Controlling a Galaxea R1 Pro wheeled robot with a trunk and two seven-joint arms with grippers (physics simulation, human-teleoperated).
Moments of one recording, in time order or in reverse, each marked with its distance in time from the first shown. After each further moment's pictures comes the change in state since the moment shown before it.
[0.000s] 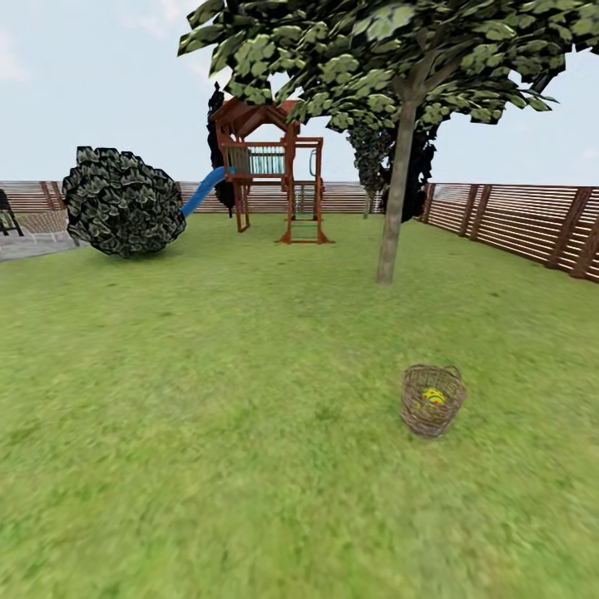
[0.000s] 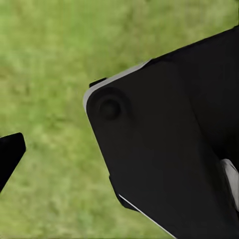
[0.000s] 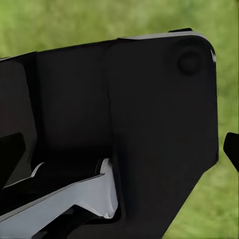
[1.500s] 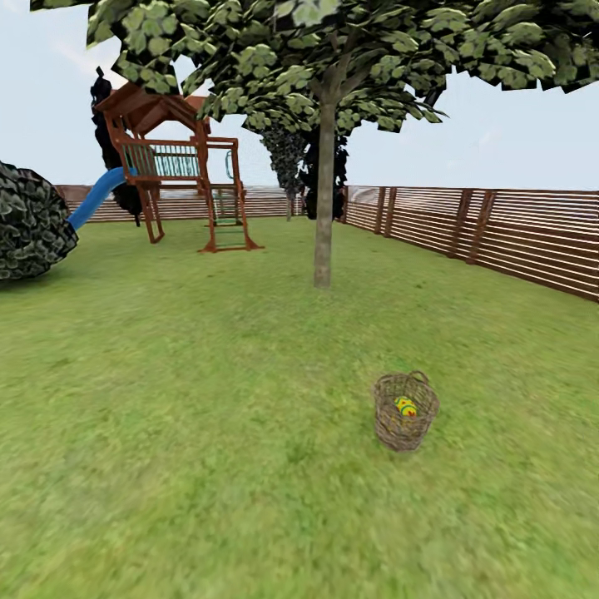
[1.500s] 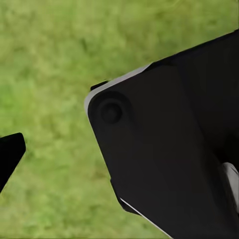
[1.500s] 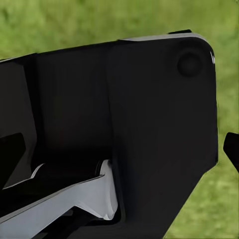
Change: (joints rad) left arm 0.000 0.000 0.000 0.000 0.000 -0.001 0.000; right arm 0.000 -0.002 -0.002 0.005 0.000 0.000 0.000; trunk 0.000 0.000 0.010
